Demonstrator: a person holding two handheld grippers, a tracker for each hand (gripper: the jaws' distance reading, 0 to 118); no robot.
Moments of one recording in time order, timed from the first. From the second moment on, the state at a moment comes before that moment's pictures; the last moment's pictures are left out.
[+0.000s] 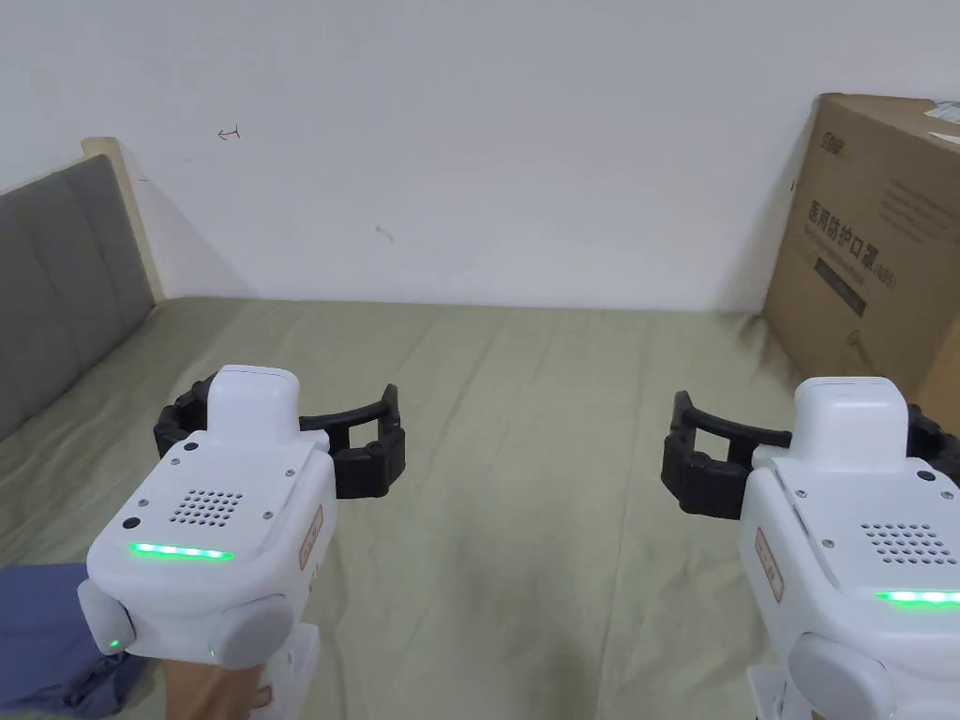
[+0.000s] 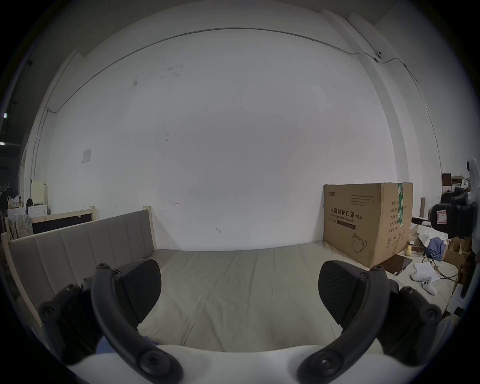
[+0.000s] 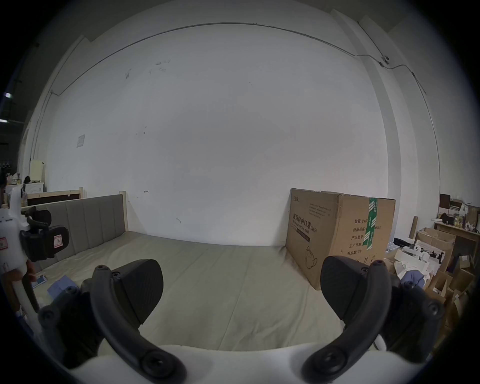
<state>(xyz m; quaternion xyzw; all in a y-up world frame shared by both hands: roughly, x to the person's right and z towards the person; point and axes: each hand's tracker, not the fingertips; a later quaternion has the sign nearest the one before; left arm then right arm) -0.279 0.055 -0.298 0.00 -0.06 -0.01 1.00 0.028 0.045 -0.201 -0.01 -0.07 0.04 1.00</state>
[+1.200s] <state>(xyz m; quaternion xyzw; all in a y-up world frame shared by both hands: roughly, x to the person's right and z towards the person) -0.284 0.059 -0.294 0.01 -0.05 -0.01 1.00 0.029 0.048 -0.199 -0.01 -0.06 0.04 1.00</state>
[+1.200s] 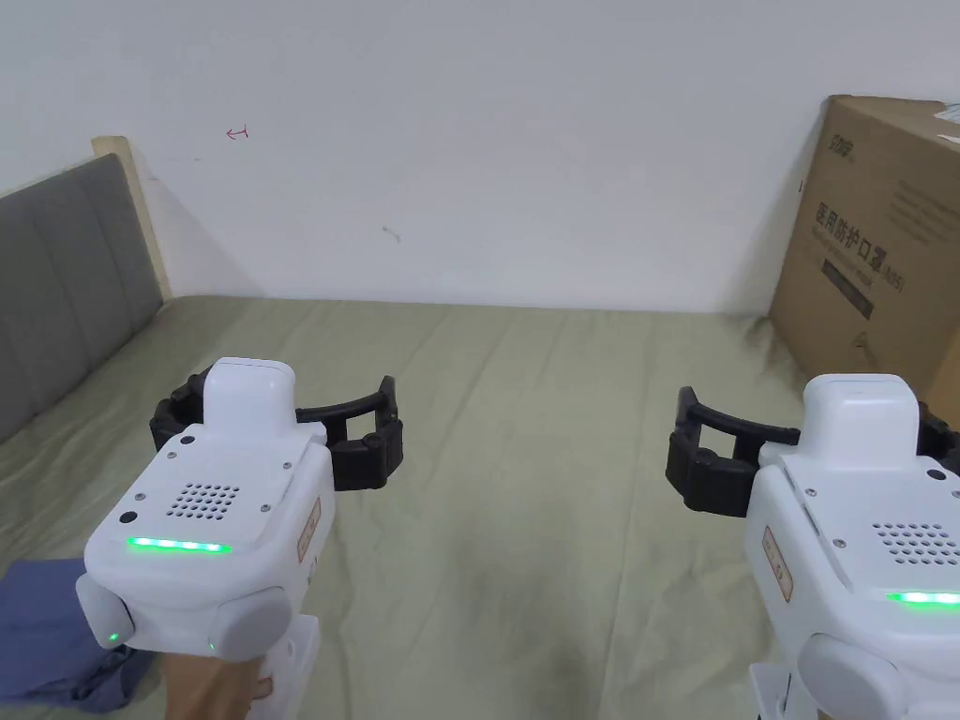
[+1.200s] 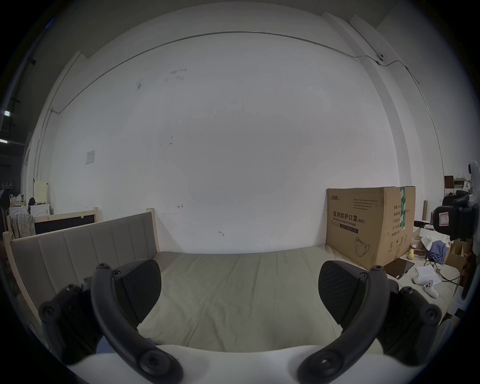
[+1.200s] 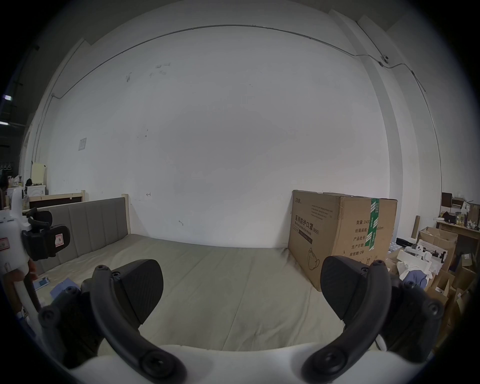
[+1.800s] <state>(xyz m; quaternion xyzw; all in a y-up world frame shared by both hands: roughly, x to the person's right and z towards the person) -0.286 0.058 -0.295 0.01 -0.05 -0.01 1.00 0.026 0.048 -0.199 0.00 -0.06 0.04 1.00</state>
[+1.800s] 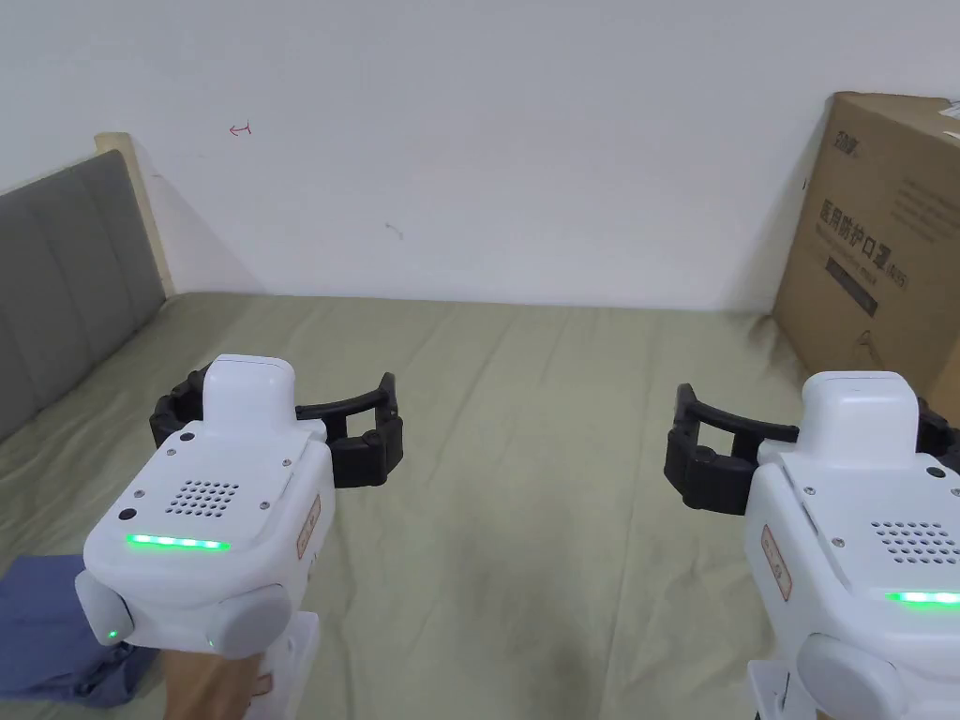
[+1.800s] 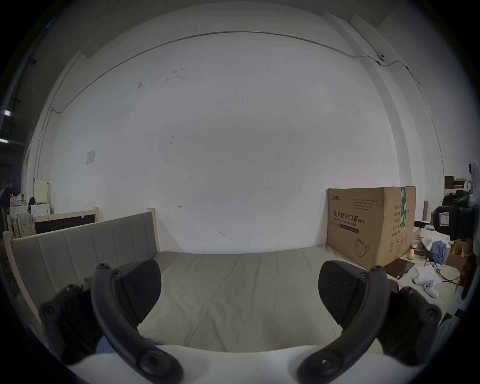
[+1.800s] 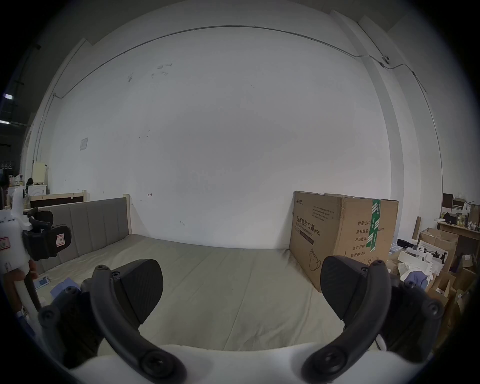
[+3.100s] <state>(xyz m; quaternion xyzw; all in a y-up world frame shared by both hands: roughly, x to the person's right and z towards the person) -0.297 0.061 -0.295 0.00 -0.05 0.02 1.00 0.023 0.072 -0.217 -0.25 -0.15 -0.08 0.95</state>
